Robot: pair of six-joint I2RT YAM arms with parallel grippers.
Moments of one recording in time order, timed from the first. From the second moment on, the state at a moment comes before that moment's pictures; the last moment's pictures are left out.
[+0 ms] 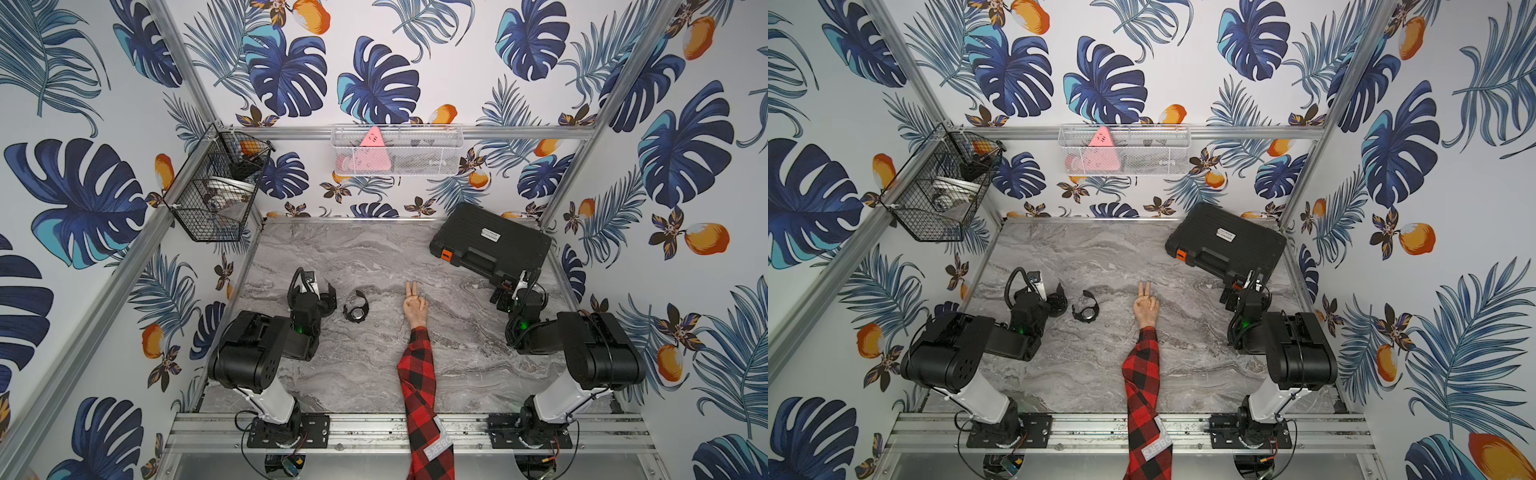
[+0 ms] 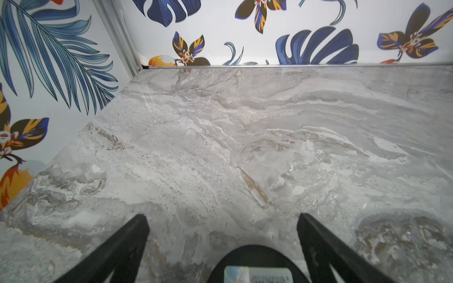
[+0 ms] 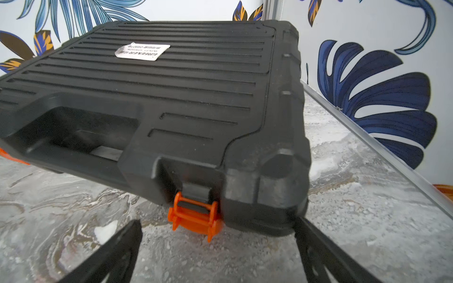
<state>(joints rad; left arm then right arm) -0.10 1.66 0.35 0.97 -0.32 -0.05 0.00 1.66 0.39 0.87 0.27 0.18</state>
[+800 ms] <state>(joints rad) -0.10 1.66 0.35 0.95 -0.34 -0.02 0.00 1.66 0.39 0.88 0.27 0.18</state>
